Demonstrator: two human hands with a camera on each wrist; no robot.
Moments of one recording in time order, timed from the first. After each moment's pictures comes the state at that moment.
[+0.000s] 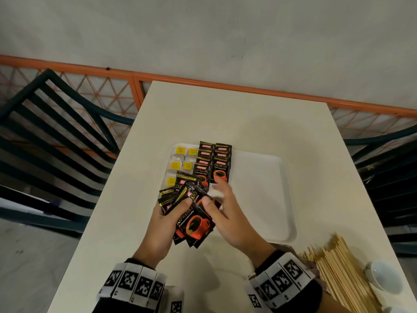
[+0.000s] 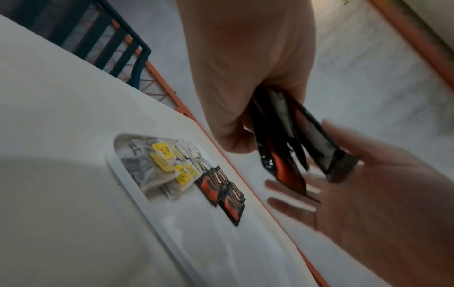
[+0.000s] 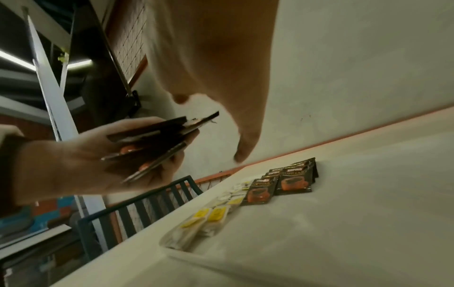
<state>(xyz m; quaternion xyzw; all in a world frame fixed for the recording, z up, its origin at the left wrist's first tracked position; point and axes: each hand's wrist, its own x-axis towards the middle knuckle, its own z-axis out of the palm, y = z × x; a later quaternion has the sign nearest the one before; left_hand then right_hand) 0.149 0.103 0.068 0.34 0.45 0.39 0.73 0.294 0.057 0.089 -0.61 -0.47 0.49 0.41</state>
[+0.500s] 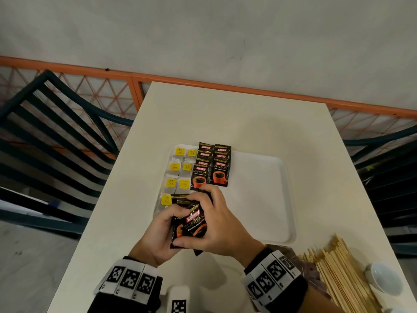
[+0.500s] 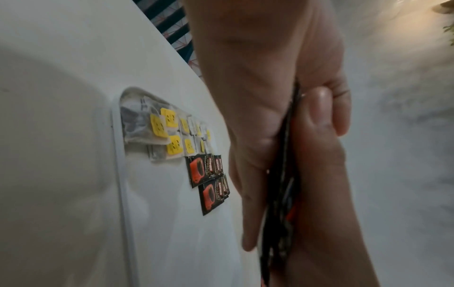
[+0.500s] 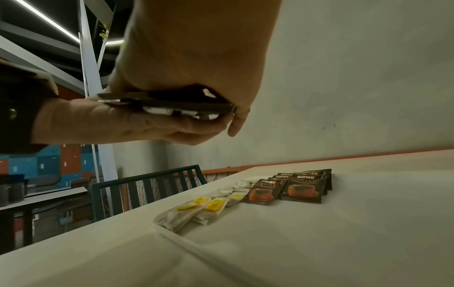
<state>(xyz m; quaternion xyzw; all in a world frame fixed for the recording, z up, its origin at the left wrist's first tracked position) 0.148 0.109 0.080 0.18 0.28 0.27 0.91 0.285 0.061 0.076 -0.59 -0.71 0.26 0.30</state>
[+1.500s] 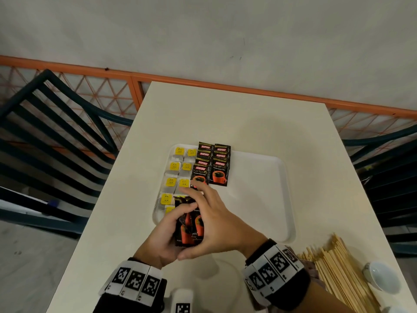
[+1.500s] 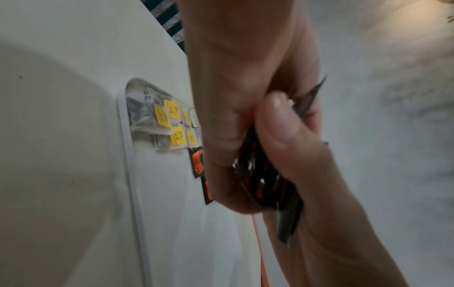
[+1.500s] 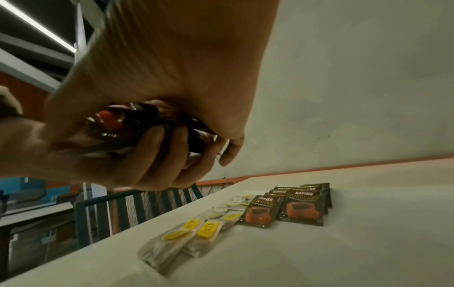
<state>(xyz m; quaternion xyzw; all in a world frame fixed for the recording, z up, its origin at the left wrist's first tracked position) 0.155 0.100 0.090 0.17 0.39 0.22 0.88 0.289 0.067 0.092 -0.56 -0.73 0.35 0.19</state>
